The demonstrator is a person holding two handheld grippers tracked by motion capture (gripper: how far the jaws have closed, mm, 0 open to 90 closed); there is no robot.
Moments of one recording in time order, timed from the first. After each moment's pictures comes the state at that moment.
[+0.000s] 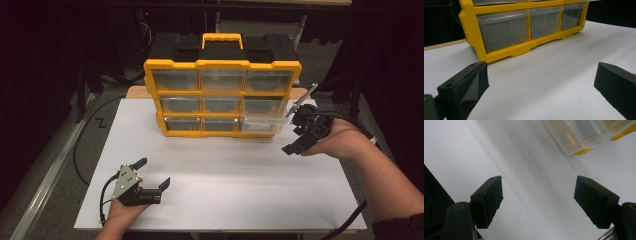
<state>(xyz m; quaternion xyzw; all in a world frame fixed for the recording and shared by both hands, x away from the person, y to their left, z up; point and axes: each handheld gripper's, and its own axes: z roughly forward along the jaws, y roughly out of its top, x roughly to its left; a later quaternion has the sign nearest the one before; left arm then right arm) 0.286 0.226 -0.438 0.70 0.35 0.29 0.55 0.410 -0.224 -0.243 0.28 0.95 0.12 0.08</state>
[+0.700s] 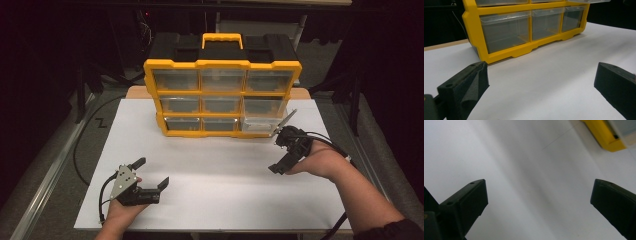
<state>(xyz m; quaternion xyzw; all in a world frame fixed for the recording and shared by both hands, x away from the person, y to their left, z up) 0.286 0.229 -0.438 0.69 0.36 0.29 0.55 0.402 -0.204 -0.308 0.28 0.95 0.11 0.07</state>
